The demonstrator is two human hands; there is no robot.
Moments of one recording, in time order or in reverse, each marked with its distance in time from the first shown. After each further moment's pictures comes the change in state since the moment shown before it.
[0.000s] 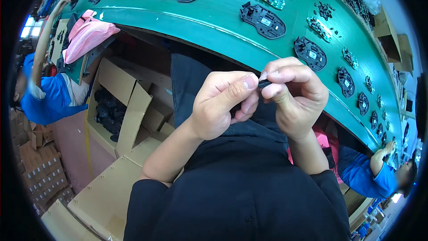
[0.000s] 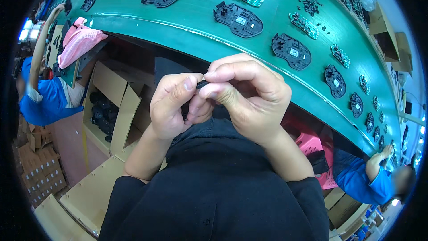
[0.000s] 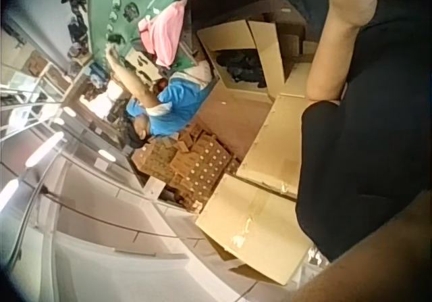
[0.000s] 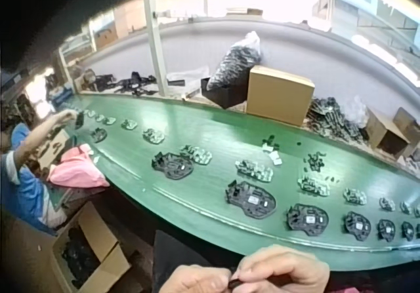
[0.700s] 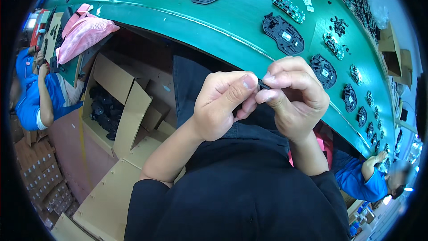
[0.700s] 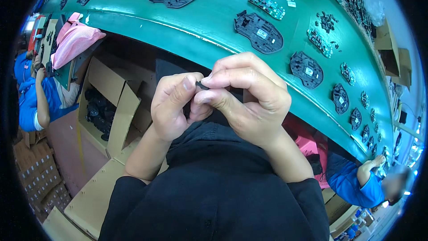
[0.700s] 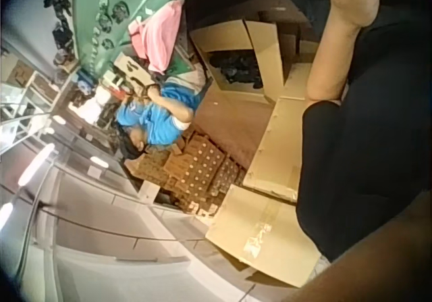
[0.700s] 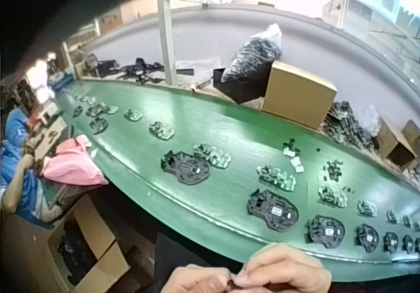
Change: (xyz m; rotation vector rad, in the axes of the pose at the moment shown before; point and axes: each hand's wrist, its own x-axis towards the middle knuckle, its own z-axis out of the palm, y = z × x) left_hand 0.013 0.015 -0.045 0.095 0.098 0.084; right_hand 0.038 0.033 0.023 -0.265 -0.088 -0.091
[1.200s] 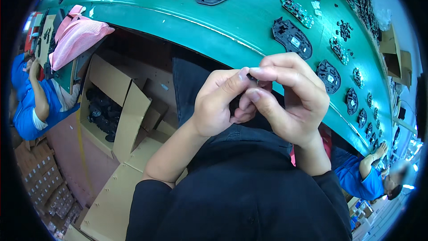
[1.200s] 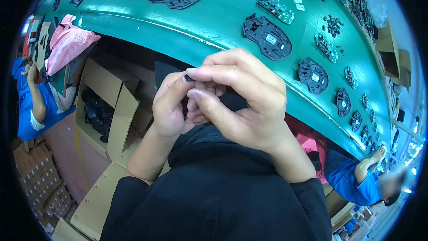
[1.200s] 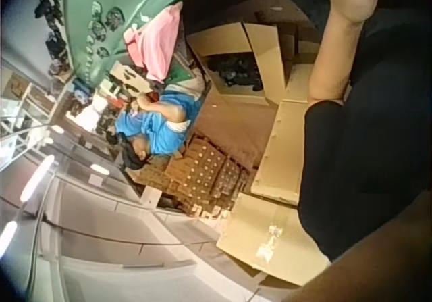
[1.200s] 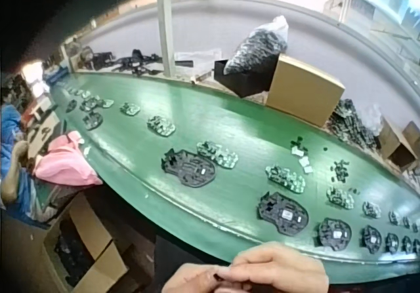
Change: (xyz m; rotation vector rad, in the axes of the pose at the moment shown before) left_hand 0.014 -0.005 -0.030 -0.346 0.015 -0.097; right_hand 0.026 0.001 0.021 -0.155 -0.099 0.112
